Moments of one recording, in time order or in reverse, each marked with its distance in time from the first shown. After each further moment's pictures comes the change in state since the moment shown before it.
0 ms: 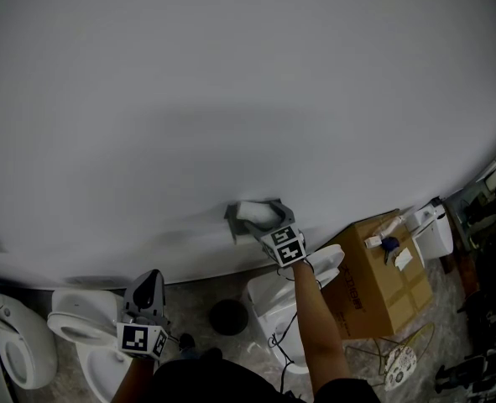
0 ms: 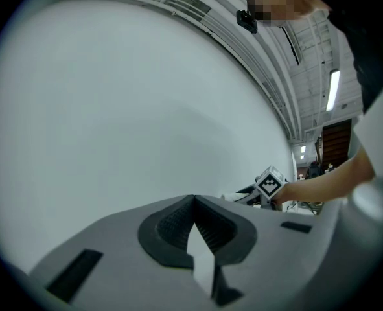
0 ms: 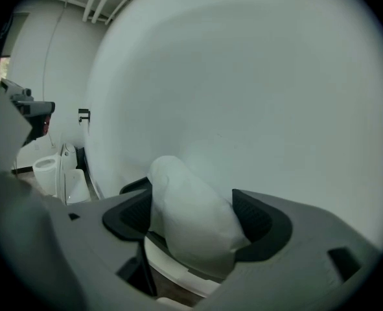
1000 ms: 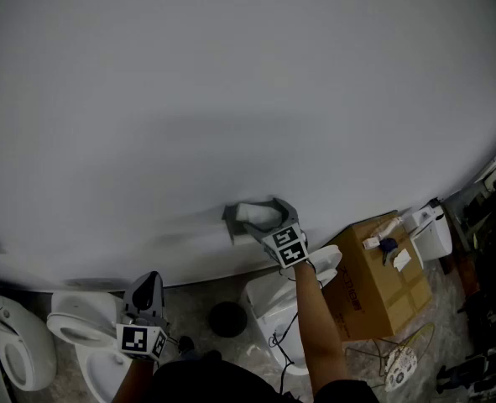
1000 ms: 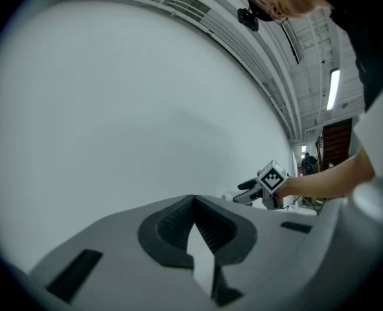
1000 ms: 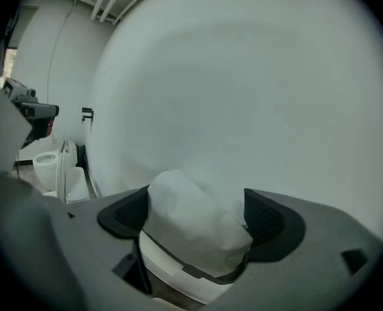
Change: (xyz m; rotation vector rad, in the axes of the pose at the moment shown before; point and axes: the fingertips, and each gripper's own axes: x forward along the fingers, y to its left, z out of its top) left arm -0.007 -0.003 -0.001 -0.001 0.002 0.006; right arm -0.020 -0.003 0.018 -0.046 -0.033 -0.008
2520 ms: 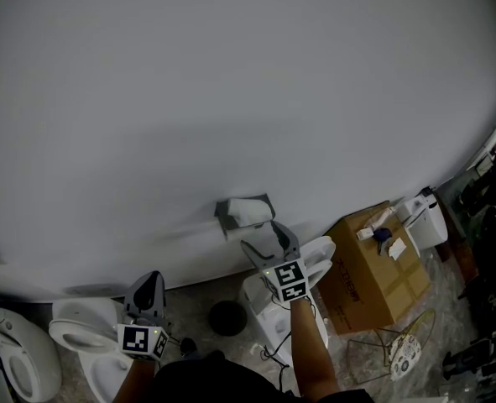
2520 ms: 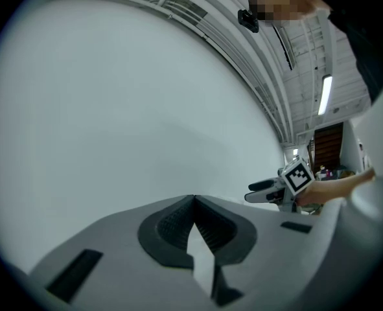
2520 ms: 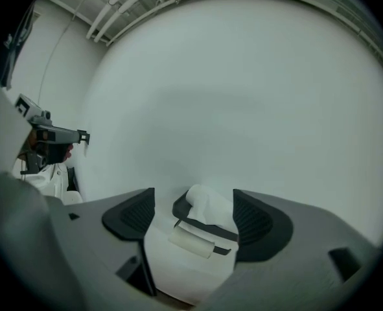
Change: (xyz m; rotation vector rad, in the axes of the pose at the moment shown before) left arm -0.008 -0.020 0.011 0.005 -0.025 -0.071; right arm -0.102 0.053 0.022 0.121 -0.186 -0.120
